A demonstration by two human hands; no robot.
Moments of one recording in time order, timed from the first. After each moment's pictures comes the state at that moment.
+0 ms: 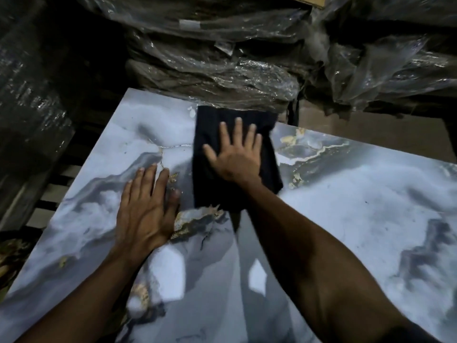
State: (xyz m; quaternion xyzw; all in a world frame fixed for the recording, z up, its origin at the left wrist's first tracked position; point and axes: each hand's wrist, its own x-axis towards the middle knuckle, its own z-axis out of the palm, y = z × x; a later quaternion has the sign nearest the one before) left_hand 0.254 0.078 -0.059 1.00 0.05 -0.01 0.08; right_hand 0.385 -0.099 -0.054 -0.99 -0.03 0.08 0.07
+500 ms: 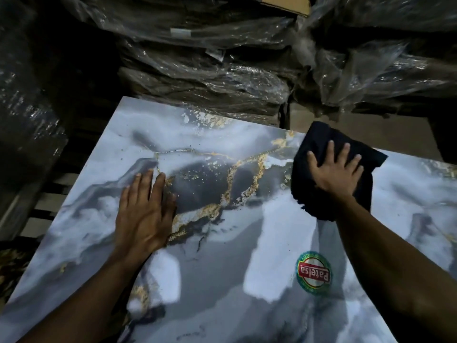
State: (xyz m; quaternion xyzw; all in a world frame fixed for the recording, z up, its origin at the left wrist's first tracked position) left_hand 0.256 0.074 -0.058 1.00 0.05 -0.02 0.08; right_hand 0.369 -0.311 -0.044 -0.96 0.24 0.10 0.07
